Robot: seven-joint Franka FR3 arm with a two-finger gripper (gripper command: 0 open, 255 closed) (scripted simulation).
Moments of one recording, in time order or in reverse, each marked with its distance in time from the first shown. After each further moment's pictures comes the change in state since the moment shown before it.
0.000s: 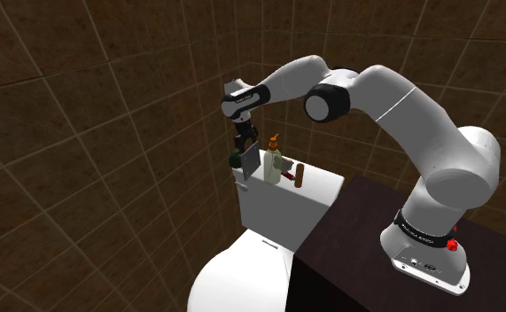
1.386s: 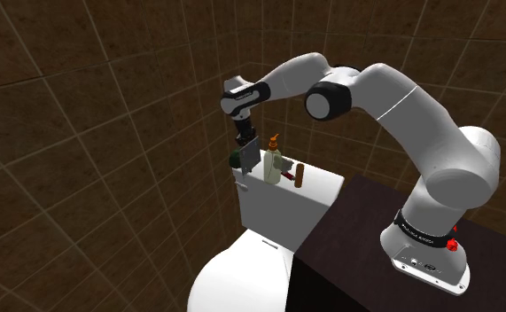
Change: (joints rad) arm 0.002 -0.020 0.000 -0.002 -0.001 -0.017 0.001
